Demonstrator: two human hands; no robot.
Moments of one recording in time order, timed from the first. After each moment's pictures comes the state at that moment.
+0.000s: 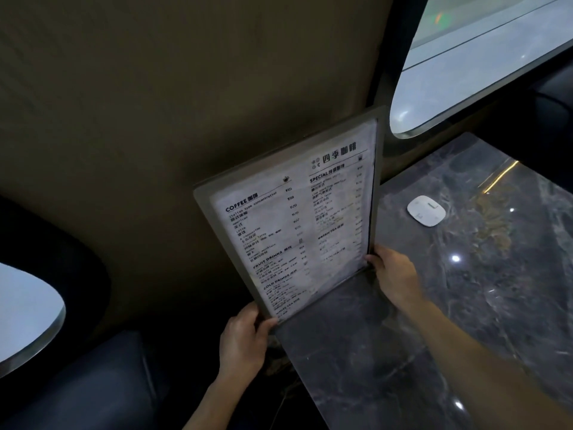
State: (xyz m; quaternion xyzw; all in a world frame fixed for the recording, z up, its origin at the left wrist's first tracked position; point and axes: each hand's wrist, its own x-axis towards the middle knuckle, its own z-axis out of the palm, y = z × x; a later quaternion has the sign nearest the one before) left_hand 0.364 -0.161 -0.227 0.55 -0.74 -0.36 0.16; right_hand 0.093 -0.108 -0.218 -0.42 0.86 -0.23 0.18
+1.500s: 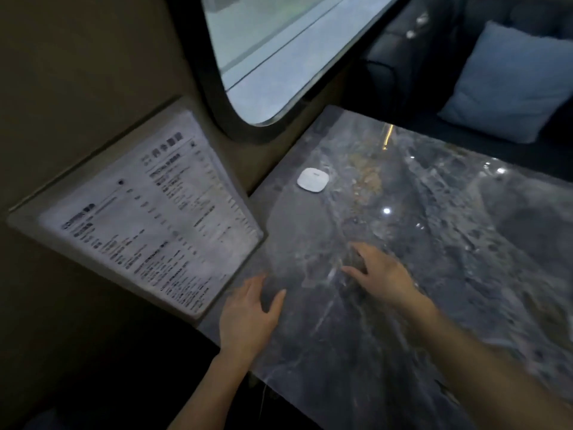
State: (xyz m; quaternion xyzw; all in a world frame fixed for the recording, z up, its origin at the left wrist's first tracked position) left_hand 0.269 -0.111 -0.204 0.34 -0.90 -0.27 0.10; right_hand 0.081 0.052 -0.205 -0.33 0.91 -0.20 0.15
